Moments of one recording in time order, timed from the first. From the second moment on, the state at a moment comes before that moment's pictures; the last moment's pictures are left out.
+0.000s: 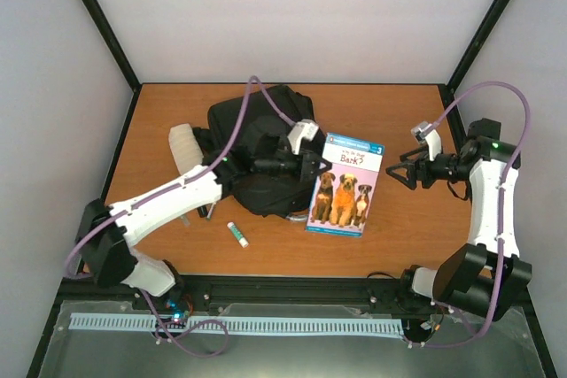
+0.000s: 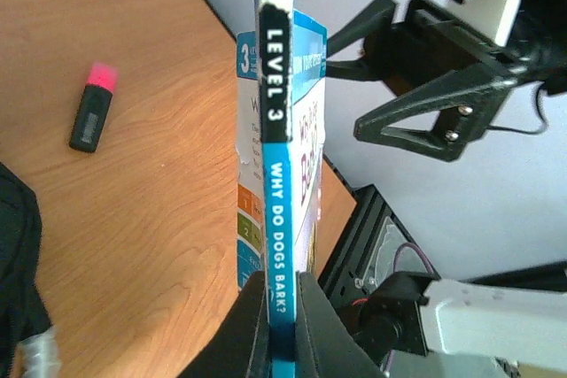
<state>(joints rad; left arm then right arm) -0.87 1.50 1.24 -0.20 0.41 -0.64 -0.38 1.26 1.20 -1.26 -0.93 -0.89</state>
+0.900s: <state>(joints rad) -0.74 1.21 1.16 -0.34 0.78 -0.31 -0.02 1.21 1.21 -1.12 -1.40 -0.68</state>
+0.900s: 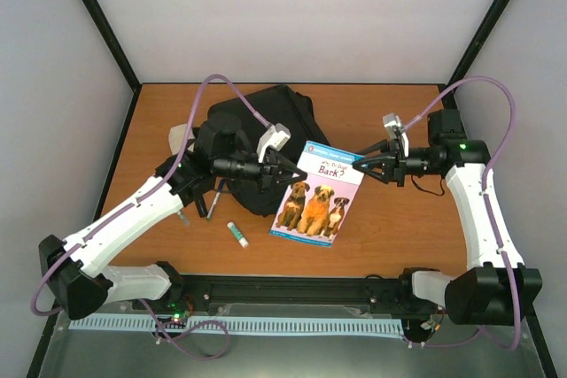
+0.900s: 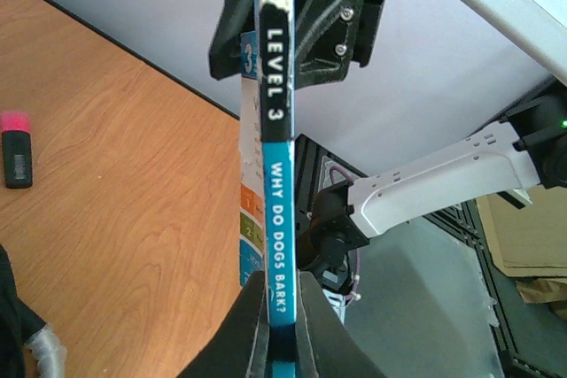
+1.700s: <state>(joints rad) -0.72 1.20 1.02 -0.25 0.75 -0.32 -0.01 1.18 1.21 -1.15 -1.45 -0.66</state>
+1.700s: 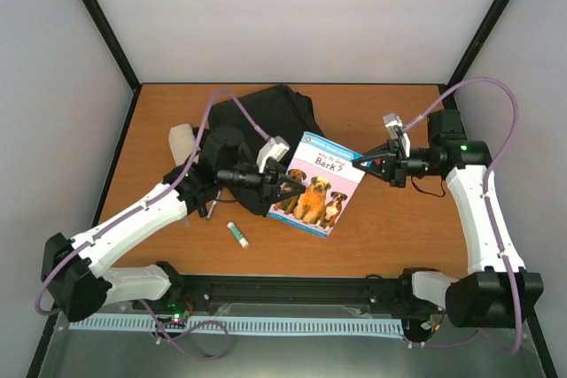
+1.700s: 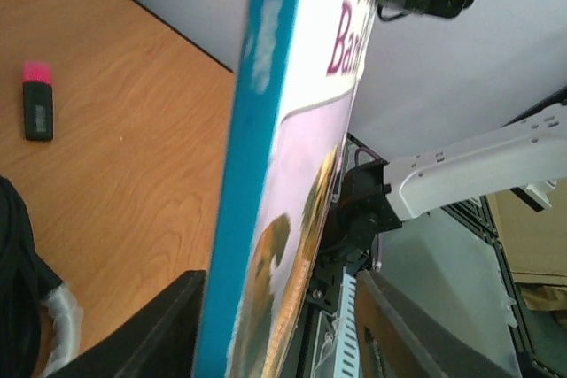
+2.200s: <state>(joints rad) -0.73 1.17 0.97 -0.19 0.82 -0.39 -0.01 1.21 1.22 -1.08 -1.45 -0.55</state>
